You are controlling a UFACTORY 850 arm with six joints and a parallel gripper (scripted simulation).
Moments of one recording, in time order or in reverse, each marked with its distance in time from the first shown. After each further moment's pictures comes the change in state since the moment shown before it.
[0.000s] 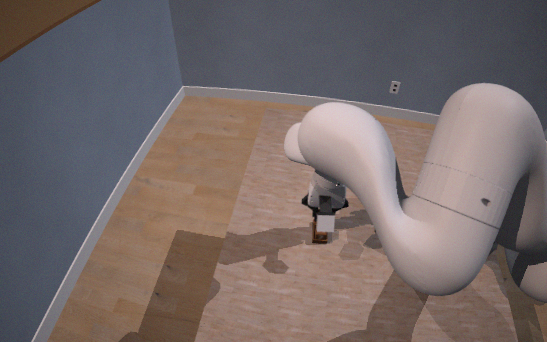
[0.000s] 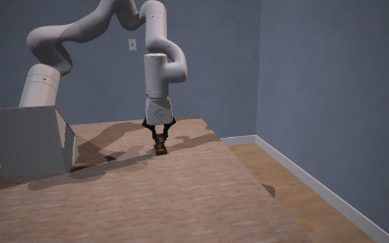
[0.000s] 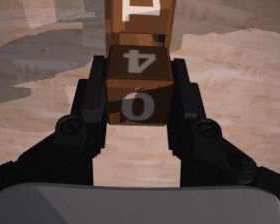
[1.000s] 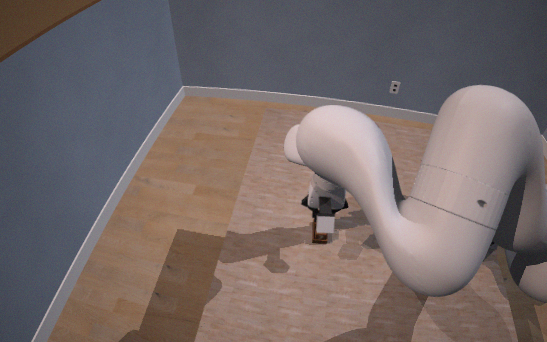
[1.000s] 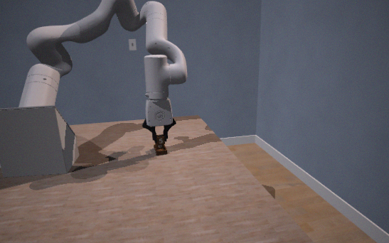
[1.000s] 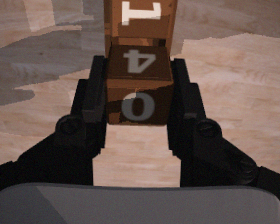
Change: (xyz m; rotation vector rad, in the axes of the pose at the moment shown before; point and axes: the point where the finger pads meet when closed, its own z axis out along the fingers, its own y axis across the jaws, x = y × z) arm 0.000 0.000 0.005 0.000 0.000 0.000
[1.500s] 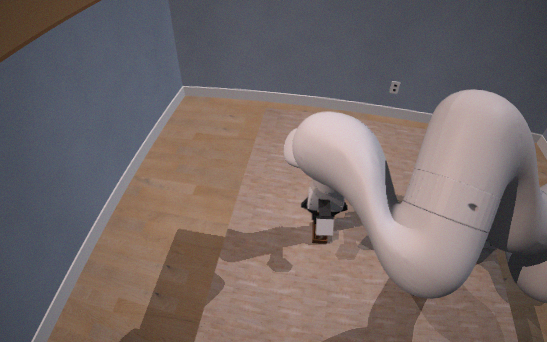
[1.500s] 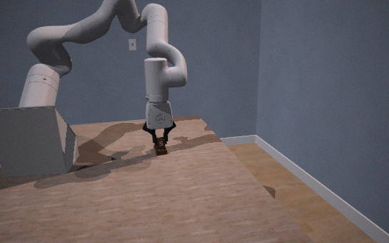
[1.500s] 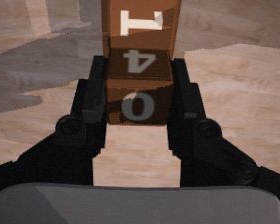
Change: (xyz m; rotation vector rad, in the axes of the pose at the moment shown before) arm 0.000 0.000 0.011 0.000 0.000 0.000
